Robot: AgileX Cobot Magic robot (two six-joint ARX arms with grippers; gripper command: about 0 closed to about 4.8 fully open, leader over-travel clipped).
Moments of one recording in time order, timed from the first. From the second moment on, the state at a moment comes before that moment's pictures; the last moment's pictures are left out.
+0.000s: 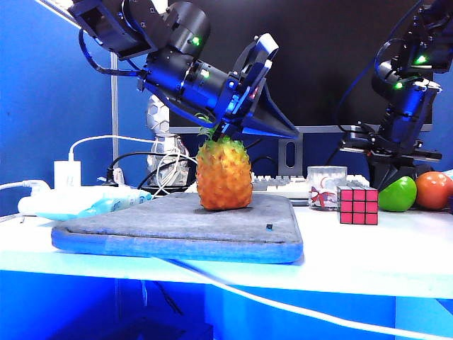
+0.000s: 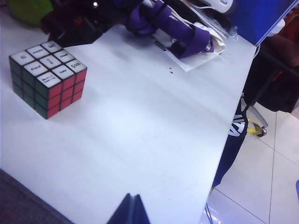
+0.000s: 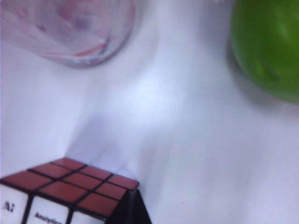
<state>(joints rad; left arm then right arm) -0.59 1.96 1.41 0.00 0.73 0.05 0.02 2.12 1.74 -0.63 -0.13 0.05</state>
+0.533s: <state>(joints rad) -0.59 1.96 1.41 0.00 0.73 0.05 0.03 2.12 1.74 -0.61 -0.12 0.05</state>
